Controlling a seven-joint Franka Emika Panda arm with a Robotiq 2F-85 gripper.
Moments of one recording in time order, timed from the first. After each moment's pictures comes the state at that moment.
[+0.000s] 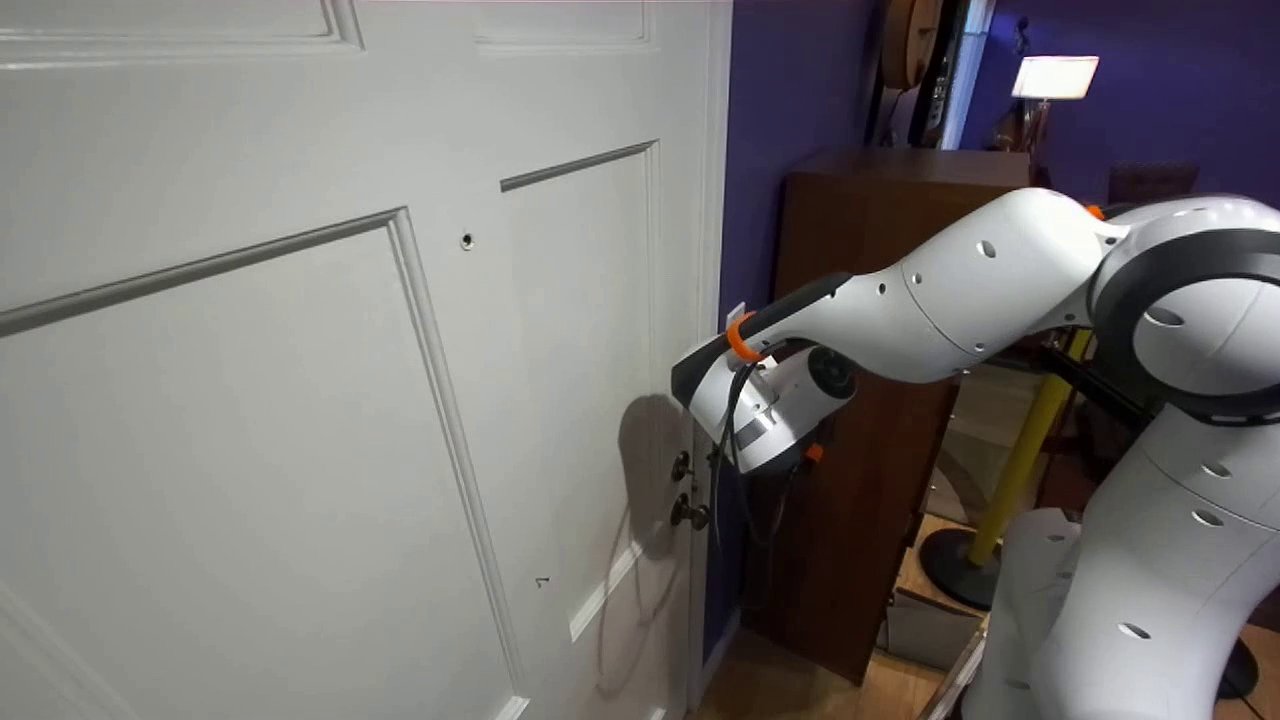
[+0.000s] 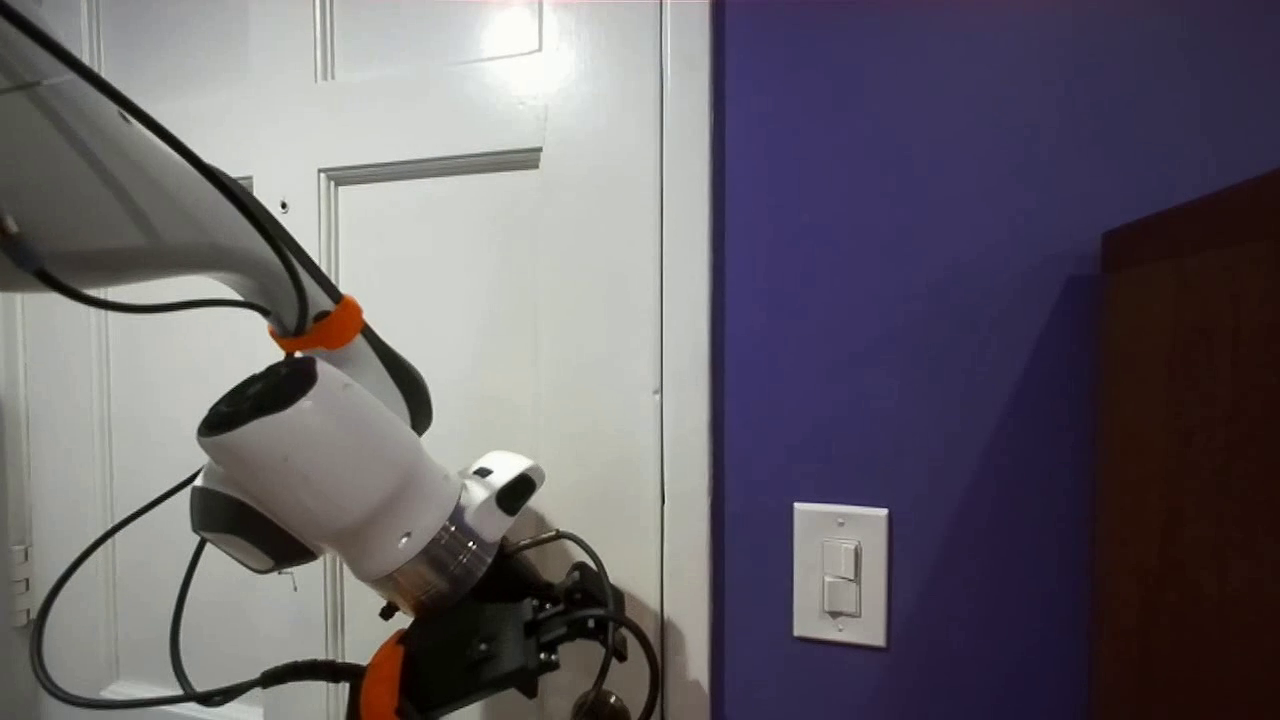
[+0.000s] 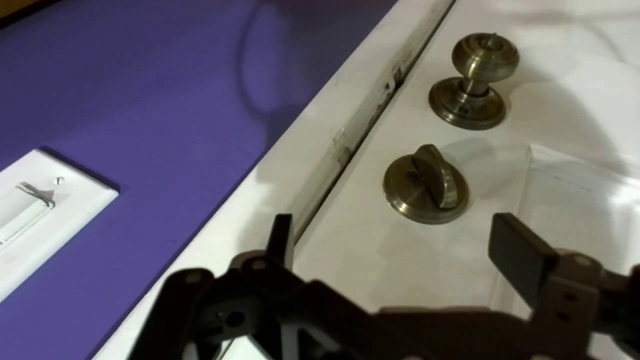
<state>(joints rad) 0.50 -0.14 -0.29 -2.59 1.56 3.50 -2.00</state>
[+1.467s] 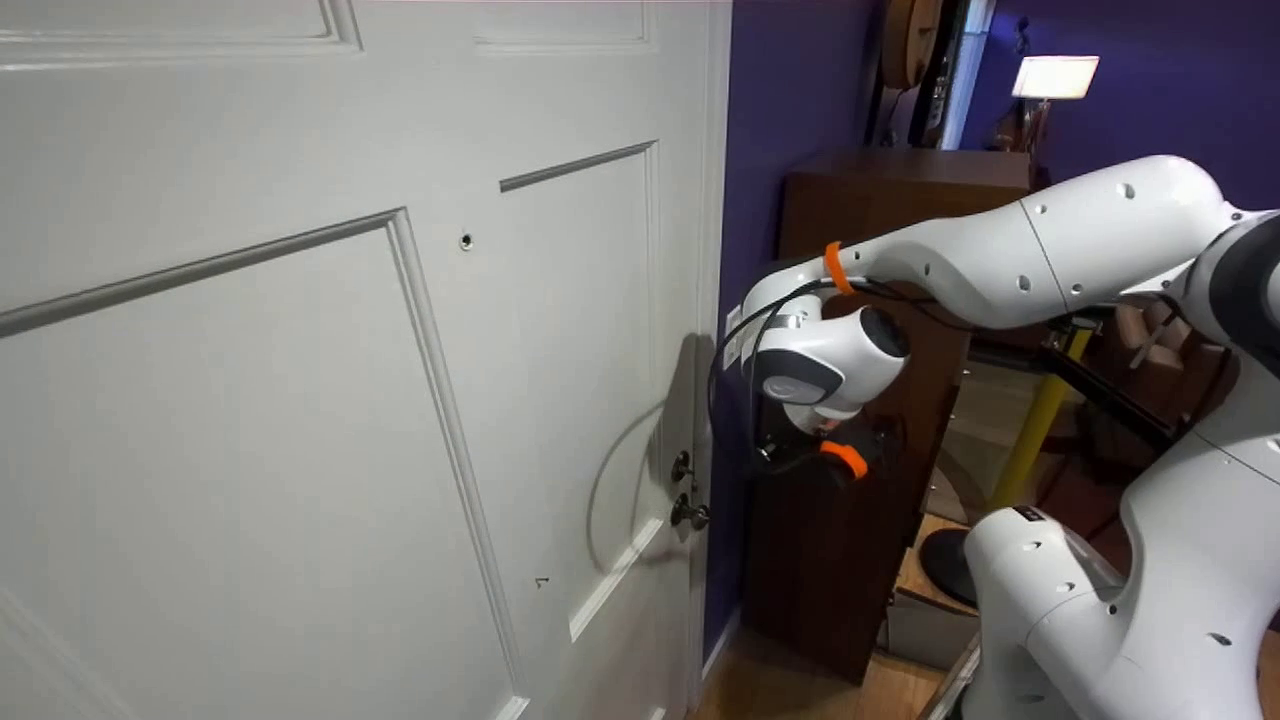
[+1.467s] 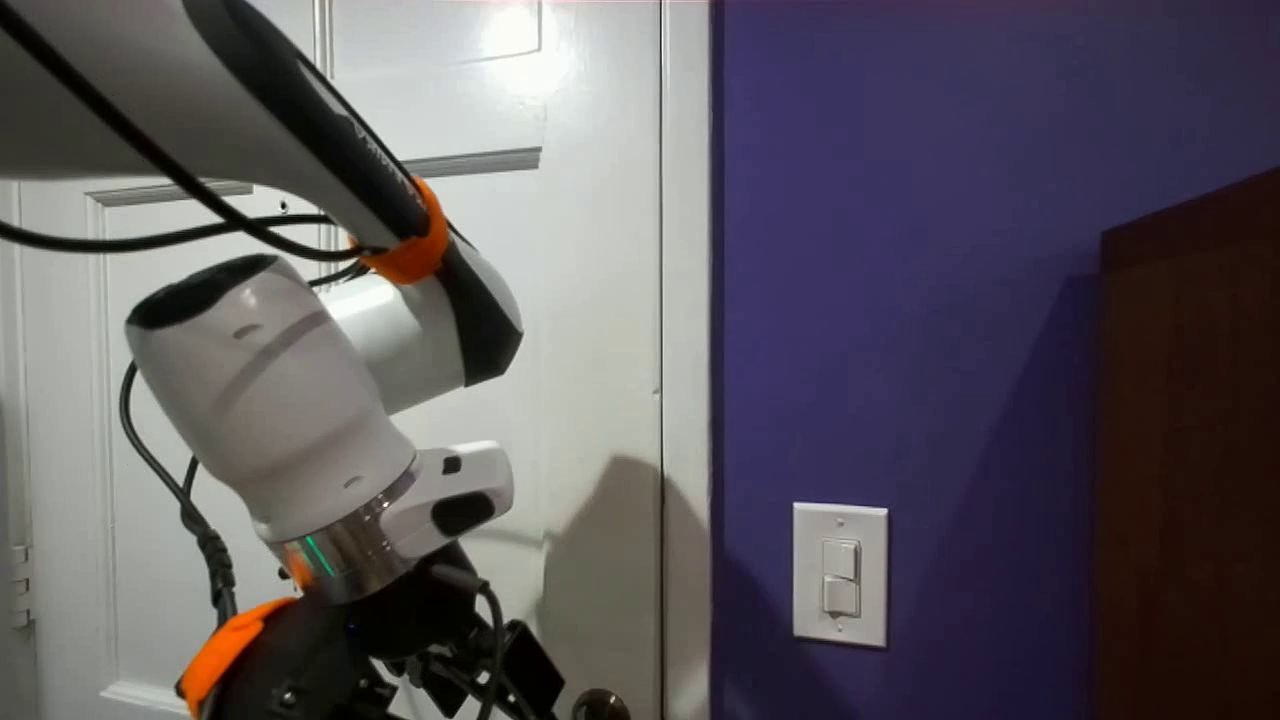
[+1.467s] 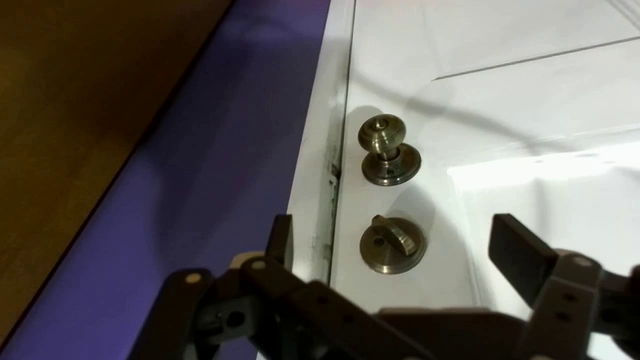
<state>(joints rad) 0.97 -0.45 -0.80 -2.49 2.27 3.79 -2.41</state>
